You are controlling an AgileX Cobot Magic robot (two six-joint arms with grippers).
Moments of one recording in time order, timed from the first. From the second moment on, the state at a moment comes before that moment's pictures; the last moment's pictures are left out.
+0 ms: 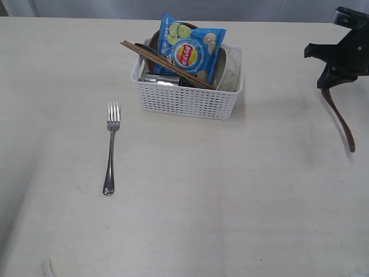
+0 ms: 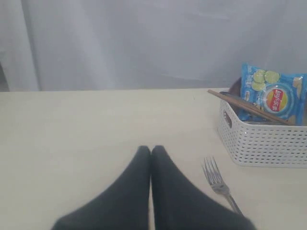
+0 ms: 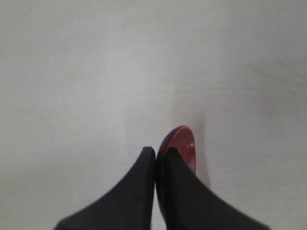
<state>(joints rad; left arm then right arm) -0.16 0.00 0.00 -0.02 0.22 -0.04 -0.11 2.08 -1.41 0.27 0.78 -0.15</state>
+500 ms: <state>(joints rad) -0.16 0.00 0.00 -0.02 0.22 -0.04 -0.11 2.09 -1.44 0.35 0.75 -0.22</state>
